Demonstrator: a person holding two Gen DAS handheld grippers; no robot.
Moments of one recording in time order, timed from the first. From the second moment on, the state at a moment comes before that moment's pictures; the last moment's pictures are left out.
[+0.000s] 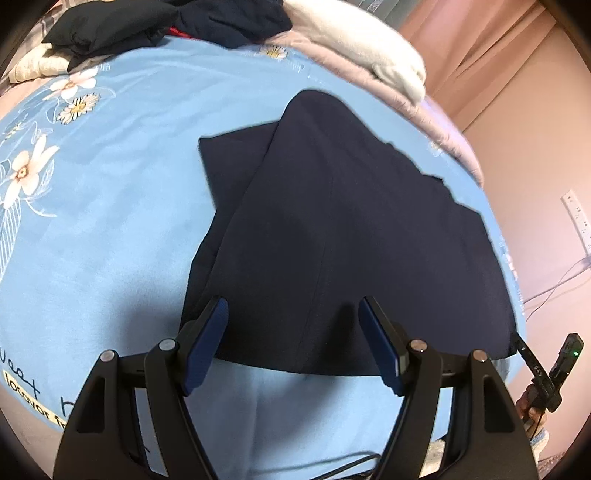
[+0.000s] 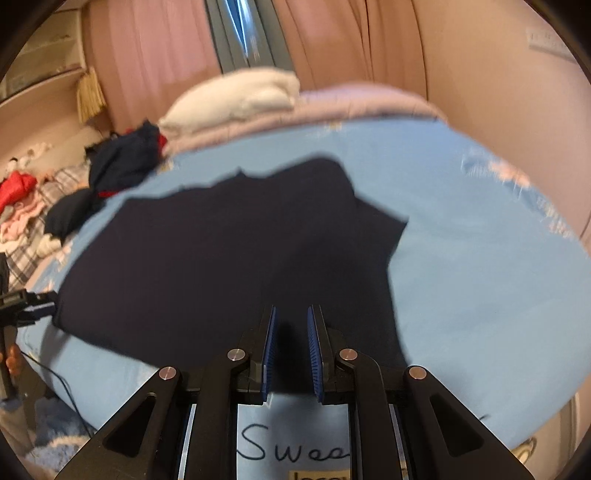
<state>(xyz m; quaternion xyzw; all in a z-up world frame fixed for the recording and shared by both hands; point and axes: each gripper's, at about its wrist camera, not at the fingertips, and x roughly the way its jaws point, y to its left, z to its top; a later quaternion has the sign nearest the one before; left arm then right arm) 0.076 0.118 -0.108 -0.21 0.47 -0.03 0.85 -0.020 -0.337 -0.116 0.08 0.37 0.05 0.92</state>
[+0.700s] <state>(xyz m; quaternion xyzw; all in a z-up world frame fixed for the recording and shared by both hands) 0.084 0.186 -0.115 -0.35 0.44 -0.07 0.82 -0.024 -0.285 -0.092 0.10 0.35 0.13 0.92</state>
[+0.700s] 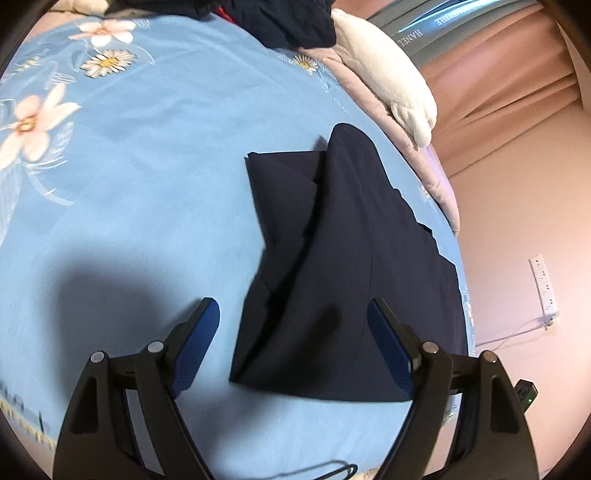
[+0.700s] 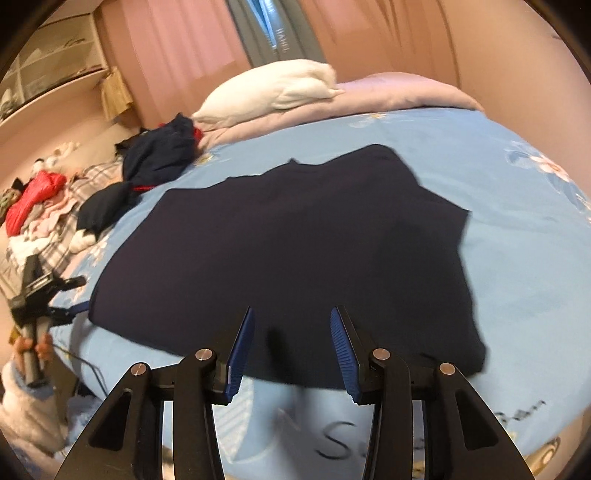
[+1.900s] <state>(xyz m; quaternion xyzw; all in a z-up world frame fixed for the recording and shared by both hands) 0.157 0.101 -0.065 -0.26 0.43 -0.19 0.84 0.189 -0.159 -0.116 0.01 0.44 0.12 0.89</state>
